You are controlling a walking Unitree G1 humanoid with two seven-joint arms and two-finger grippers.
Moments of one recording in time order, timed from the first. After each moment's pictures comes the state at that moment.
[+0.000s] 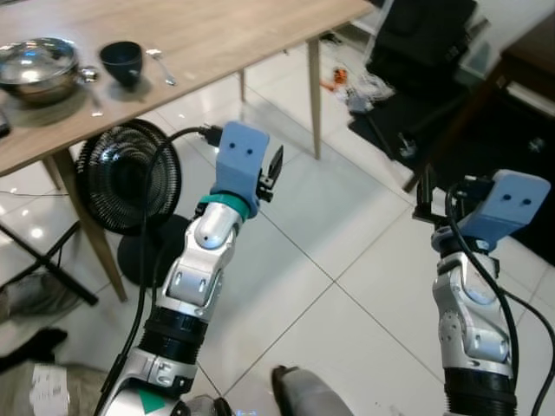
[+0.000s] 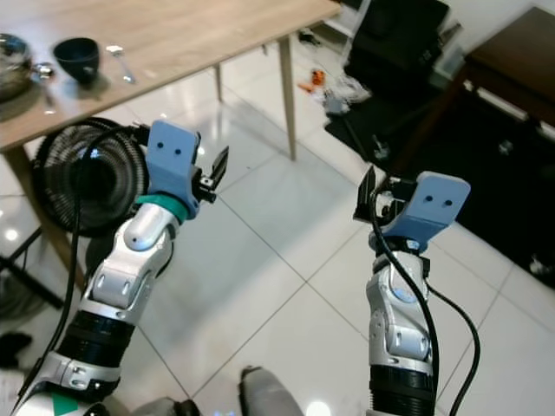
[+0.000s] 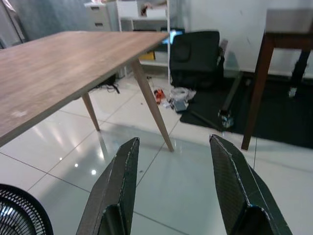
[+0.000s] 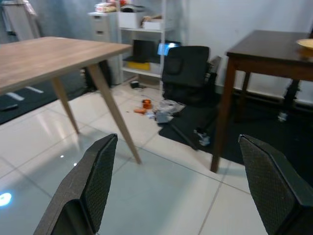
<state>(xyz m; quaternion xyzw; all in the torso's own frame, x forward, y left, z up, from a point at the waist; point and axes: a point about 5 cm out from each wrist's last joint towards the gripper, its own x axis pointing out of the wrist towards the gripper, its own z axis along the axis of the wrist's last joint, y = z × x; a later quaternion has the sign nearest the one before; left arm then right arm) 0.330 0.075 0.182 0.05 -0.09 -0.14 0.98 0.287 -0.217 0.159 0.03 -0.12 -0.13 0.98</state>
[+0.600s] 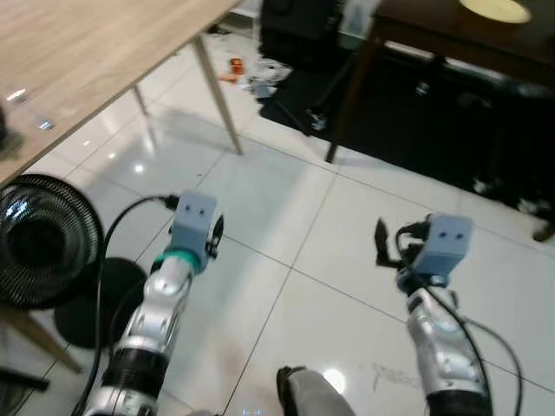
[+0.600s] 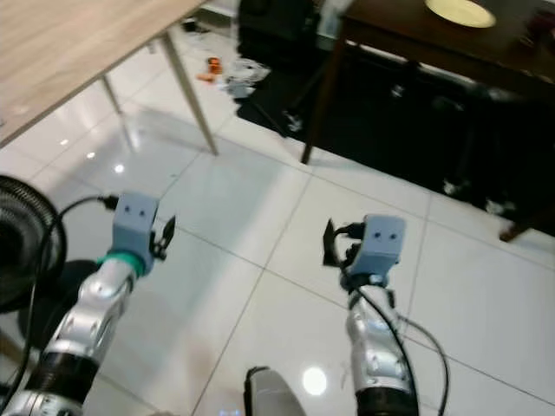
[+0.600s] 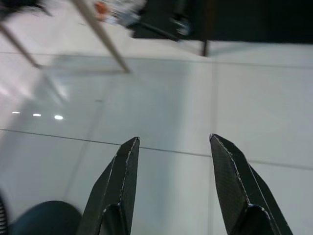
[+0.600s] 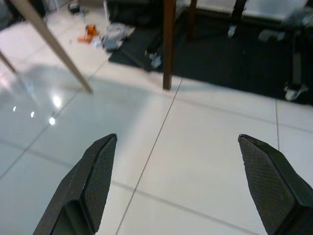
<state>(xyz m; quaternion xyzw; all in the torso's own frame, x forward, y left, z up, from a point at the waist) 0.294 0.136 0.059 0.09 0.12 -0.11 0.98 0.269 -0.187 0.054 0.02 0.07 -0.04 1.00</state>
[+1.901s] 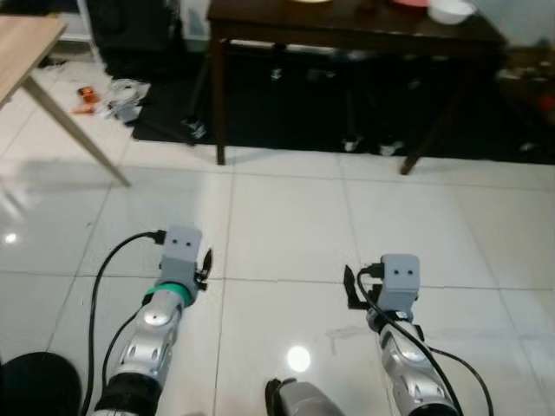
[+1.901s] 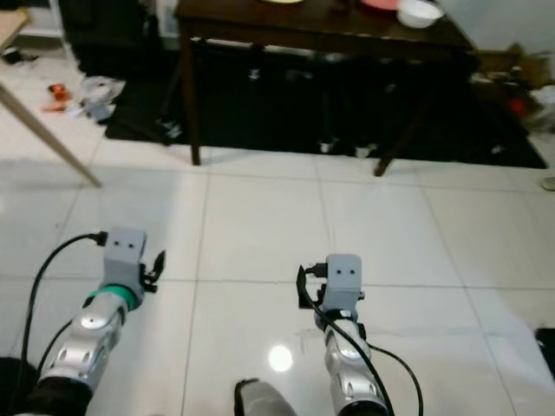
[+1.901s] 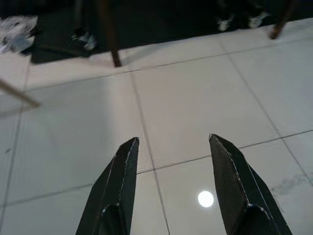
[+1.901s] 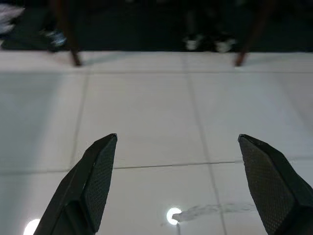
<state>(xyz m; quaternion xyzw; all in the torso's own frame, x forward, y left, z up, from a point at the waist) 0.283 0.161 0.038 0.07 0.14 -0.05 0.99 0.256 -0.177 0.013 0.01 0.11 -0.03 0.99</state>
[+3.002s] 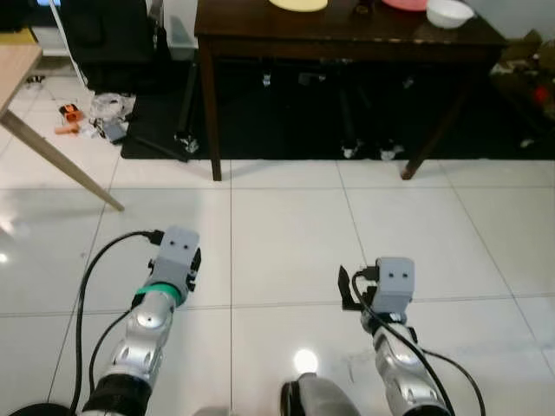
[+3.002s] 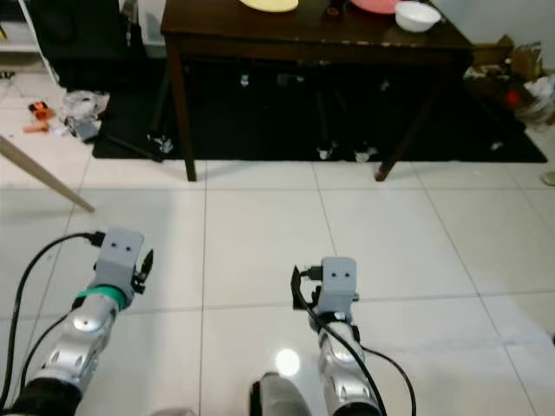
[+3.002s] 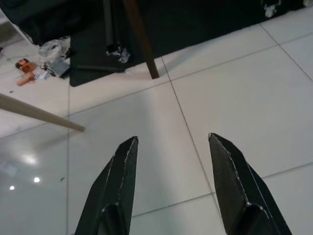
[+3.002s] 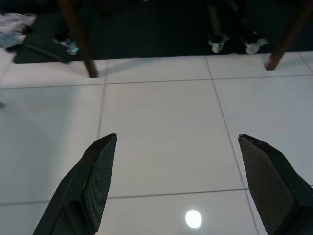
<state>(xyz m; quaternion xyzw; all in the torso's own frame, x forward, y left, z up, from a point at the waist) 0.284 0.163 0.039 0.14 0.12 -0.03 0.98 0.253 -0.173 0.007 0.01 0.11 -0.03 0.99</state>
